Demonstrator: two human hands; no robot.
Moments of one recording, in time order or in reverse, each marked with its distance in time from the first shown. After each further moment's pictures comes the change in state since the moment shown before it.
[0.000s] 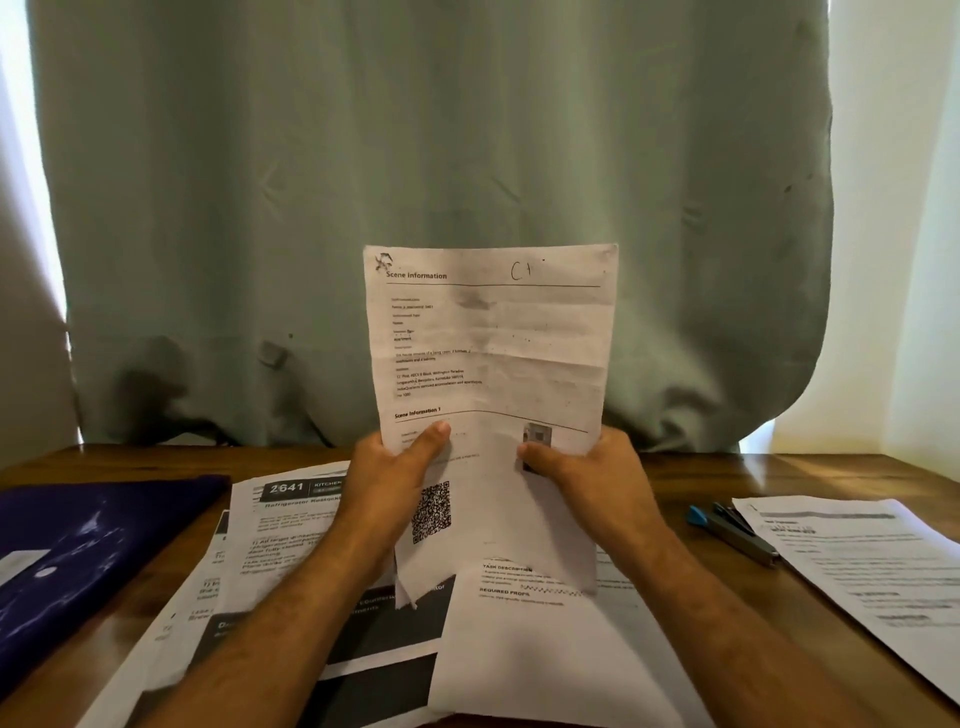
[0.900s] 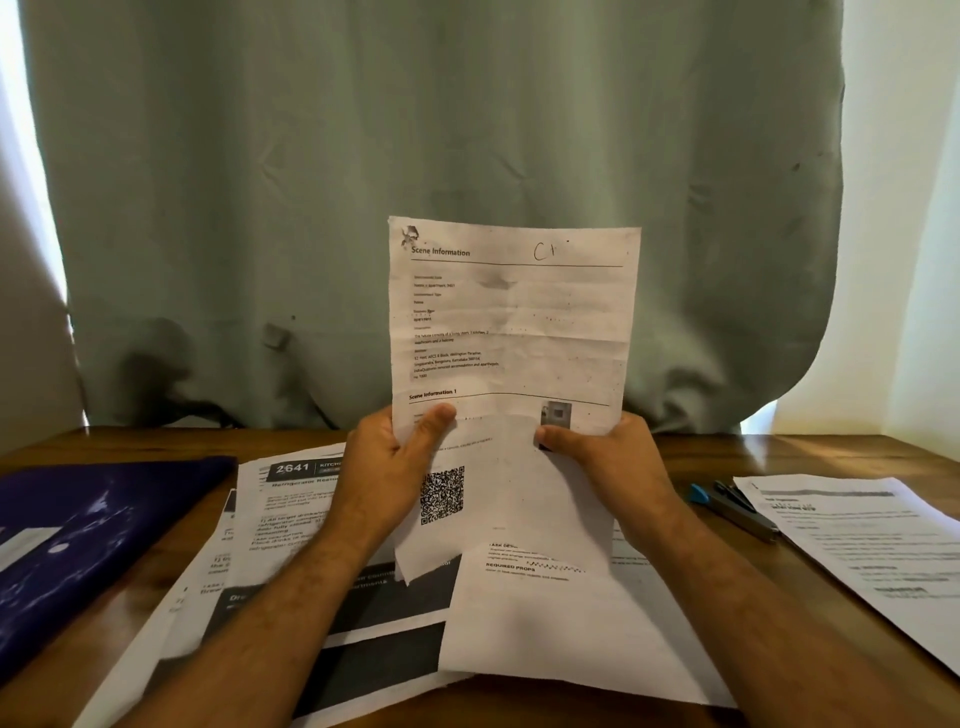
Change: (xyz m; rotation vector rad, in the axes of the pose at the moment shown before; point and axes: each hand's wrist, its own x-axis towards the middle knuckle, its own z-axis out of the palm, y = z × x) left_hand -0.005 0.001 -0.014 0.274 -0.121 0.286; right_hand 0.006 0.011 -0.009 0.076 0.024 0.080
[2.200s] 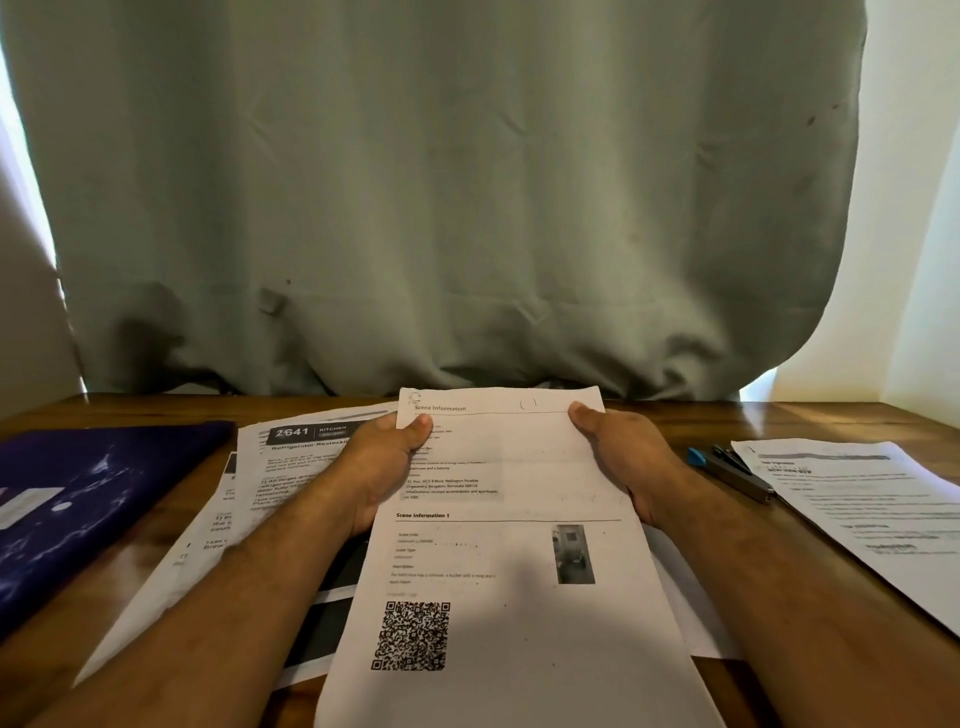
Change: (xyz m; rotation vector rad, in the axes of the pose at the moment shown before) left_hand 0.002 -0.028 -0.004 -0.245 -0.075 -0.847; right_hand 0.004 0.020 -0.009 -0.077 0.003 0.539
